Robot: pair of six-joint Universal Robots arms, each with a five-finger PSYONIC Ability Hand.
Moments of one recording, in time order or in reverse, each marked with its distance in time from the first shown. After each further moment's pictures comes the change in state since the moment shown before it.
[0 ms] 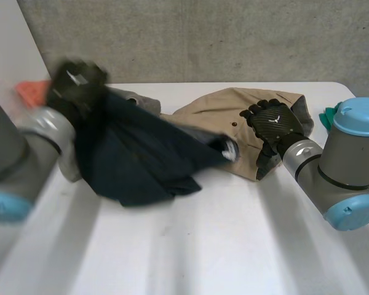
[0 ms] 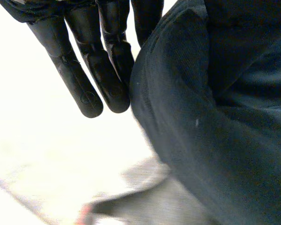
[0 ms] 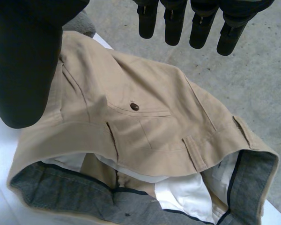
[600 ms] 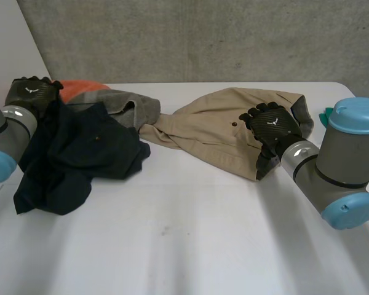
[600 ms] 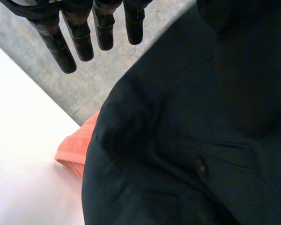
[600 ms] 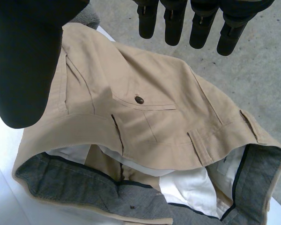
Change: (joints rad) left arm 0.256 -0.331 0.302 -0.167 -0.024 -0.039; right arm 0.005 0.027 -0.027 0.029 0.007 -0.016; left_hand -0.975 -0.976 -0.967 -0.996 -0.917; right_hand 0.000 0.000 0.000 0.000 0.000
